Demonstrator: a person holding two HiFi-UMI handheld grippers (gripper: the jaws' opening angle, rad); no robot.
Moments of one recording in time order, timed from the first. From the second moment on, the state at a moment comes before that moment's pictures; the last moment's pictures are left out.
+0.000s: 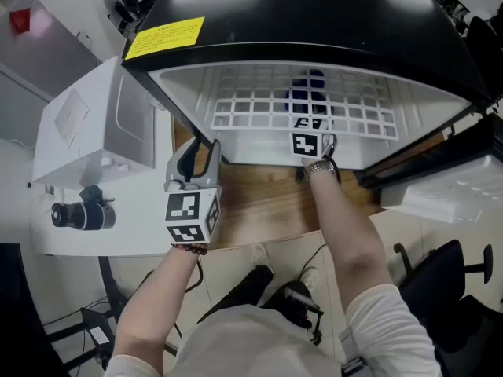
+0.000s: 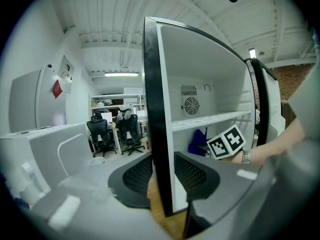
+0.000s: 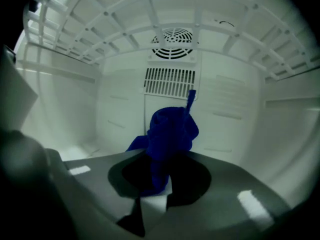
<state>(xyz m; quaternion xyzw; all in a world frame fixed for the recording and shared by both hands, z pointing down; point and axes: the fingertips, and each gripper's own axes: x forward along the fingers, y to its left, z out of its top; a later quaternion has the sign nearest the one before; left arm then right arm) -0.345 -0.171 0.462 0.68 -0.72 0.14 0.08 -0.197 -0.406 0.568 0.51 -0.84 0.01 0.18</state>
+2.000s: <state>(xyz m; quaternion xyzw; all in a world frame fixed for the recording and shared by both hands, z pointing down) -0.344 -0.172 0.462 0.68 -0.71 0.16 0.08 -0.300 -0.293 0.573 0.37 -0.91 0.10 0.17</state>
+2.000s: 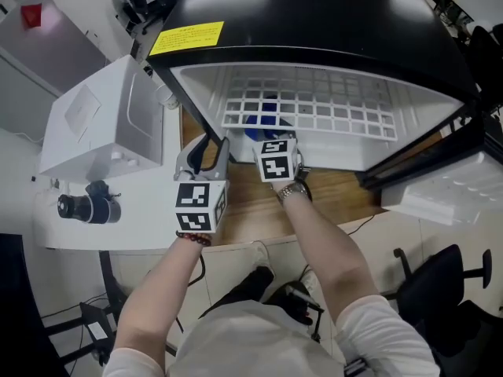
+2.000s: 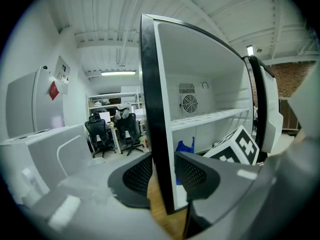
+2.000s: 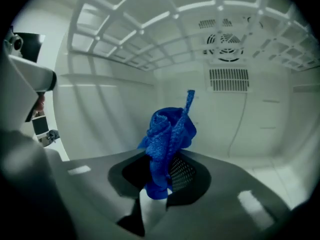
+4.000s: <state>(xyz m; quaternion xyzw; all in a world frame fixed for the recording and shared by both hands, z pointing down) -0.346 -0.171 0.464 0.65 -0.73 0.17 0.08 -0.096 -0.377 0.613 0.53 -0.78 0.16 0.29</state>
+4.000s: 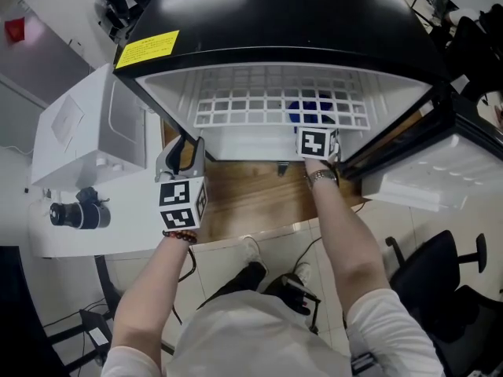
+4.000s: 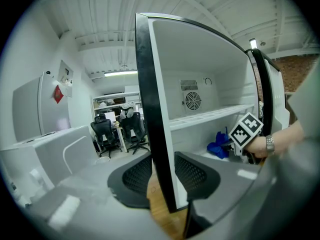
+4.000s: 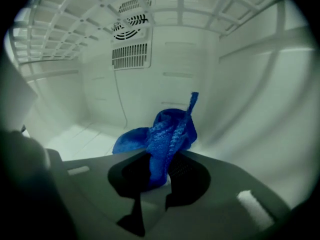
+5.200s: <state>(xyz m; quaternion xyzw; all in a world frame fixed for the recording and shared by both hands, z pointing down) -0.346 -0.171 0.467 0.67 -0.72 0.18 0.09 -0.277 -0.231 0.543 0.32 -0.91 0.20 0.14</state>
